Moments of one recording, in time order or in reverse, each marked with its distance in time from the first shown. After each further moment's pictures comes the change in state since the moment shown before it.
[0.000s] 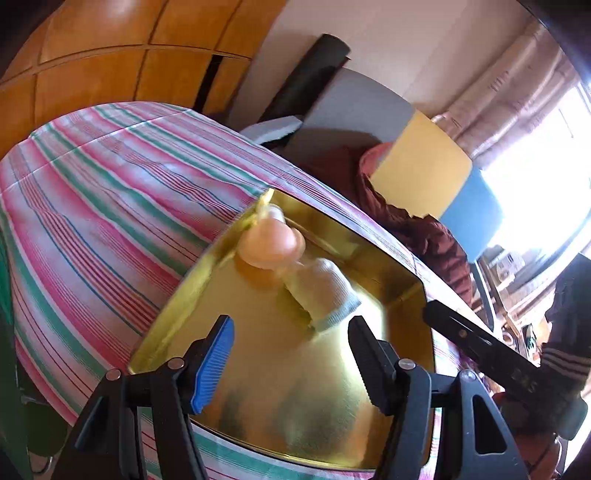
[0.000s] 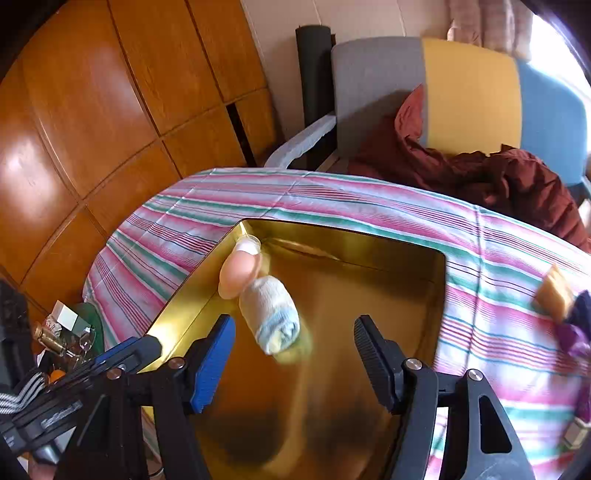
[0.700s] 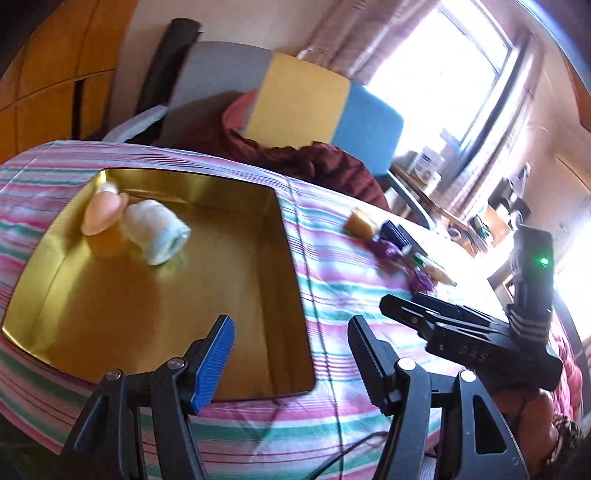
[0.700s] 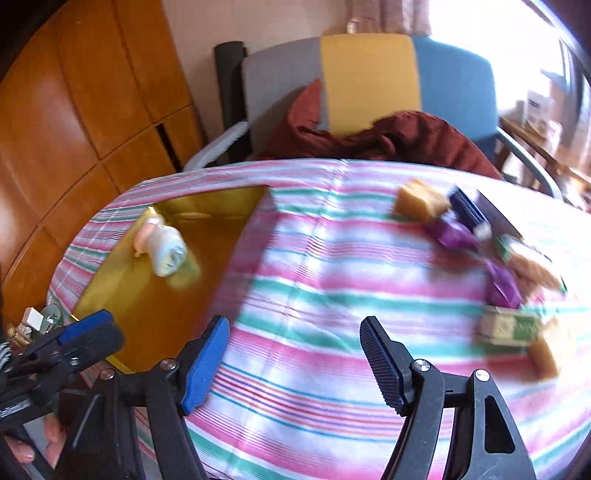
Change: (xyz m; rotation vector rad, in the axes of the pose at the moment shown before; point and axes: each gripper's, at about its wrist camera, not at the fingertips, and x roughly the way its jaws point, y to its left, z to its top) left arm -0.009 -0.127 -0.088 0.401 0.124 -0.238; right arm -0.091 -0.119 -0.106 0.180 -0.016 -0.211
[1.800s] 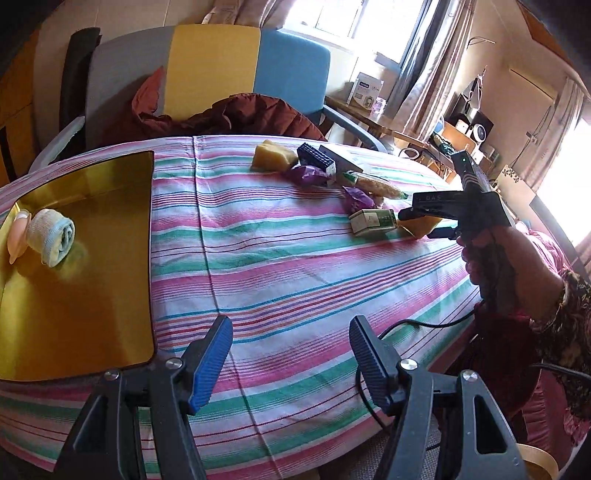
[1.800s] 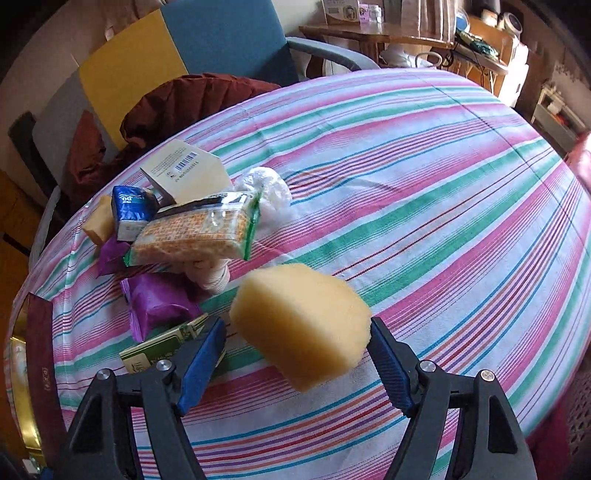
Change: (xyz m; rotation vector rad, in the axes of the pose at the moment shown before) left arm 0.041 -0.097 -0.036 0.264 0.177 -0.076; right arm -0.003 -0.270 -0.001 0.563 0.177 -0.317
